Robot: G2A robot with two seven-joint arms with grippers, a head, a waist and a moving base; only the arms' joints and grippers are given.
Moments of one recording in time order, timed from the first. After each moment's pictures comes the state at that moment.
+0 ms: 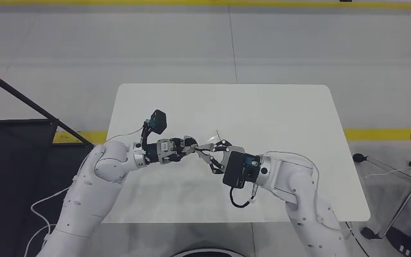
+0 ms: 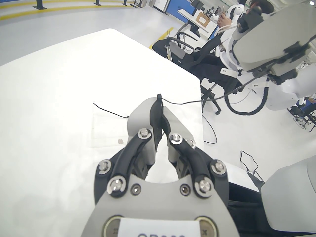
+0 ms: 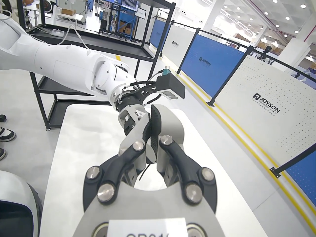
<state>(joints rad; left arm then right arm) 1.06 -1.11 -1.27 -1.45 0.37 -0.97 -0.64 -1.14 -1.31 1.18 -1.84 -1.51 -0.86 -0.07</state>
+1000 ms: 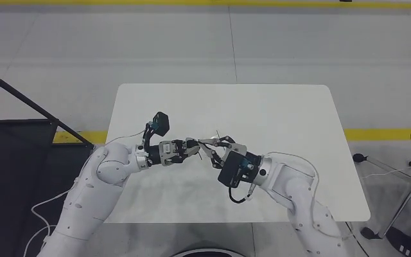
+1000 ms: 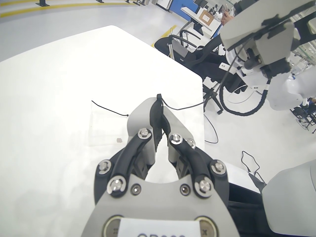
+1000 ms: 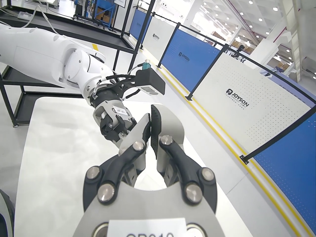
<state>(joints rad) 1.07 -1.10 -1.25 -1.48 0.41 -0.93 -0.60 -1.16 -1.29 1.15 -1.87 -1.64 -0.69 -0.12</state>
